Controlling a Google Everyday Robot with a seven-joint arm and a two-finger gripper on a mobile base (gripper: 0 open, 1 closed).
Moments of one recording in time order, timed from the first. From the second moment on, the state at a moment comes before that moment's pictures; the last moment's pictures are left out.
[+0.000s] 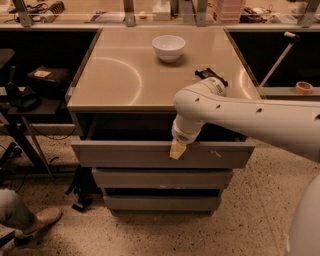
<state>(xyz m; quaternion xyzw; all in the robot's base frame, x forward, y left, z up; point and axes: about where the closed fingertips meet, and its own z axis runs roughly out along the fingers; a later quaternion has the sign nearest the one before) 0.619 -0.073 0.646 -0.58 0.80 -0.02 0.15</state>
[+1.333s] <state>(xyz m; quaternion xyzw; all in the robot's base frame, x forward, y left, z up) 0.601 -0.076 0.652 -0.57 0.80 -0.04 0.16</state>
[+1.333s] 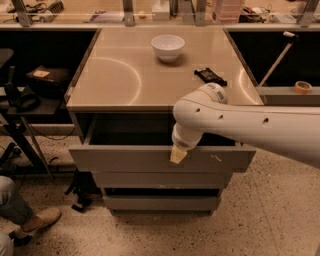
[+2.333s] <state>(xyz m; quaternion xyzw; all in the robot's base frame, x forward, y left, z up) 0.572 -0.081 0.662 -0.55 0.81 -0.07 0.18</state>
